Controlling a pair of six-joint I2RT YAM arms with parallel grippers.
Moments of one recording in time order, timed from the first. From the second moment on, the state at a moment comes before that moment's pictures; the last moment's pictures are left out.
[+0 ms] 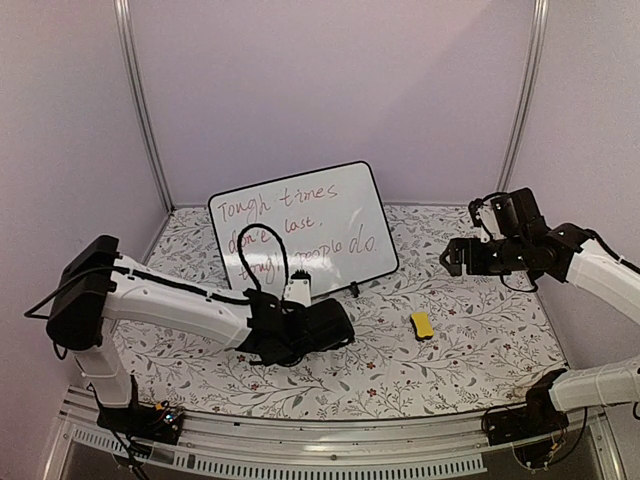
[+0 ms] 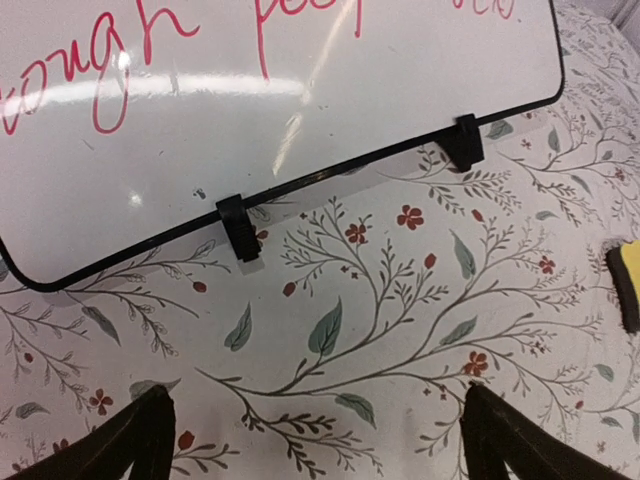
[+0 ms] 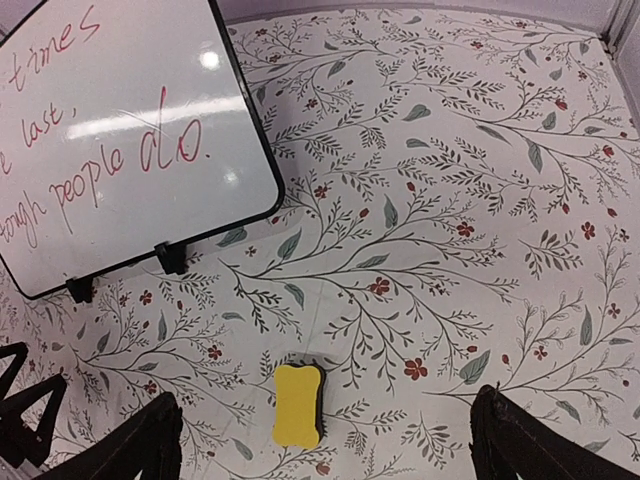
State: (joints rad) left arm -1.28 1.84 1.17 -0.49 -0.75 -1.11; right arm 0.48 1.12 0.94 -0.60 0.08 0.36
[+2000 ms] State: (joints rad) left arm -0.14 1.55 0.53 0.94 0.47 -0.64; right arm 0.58 1.30 0.87 -0.56 -0.01 0.32
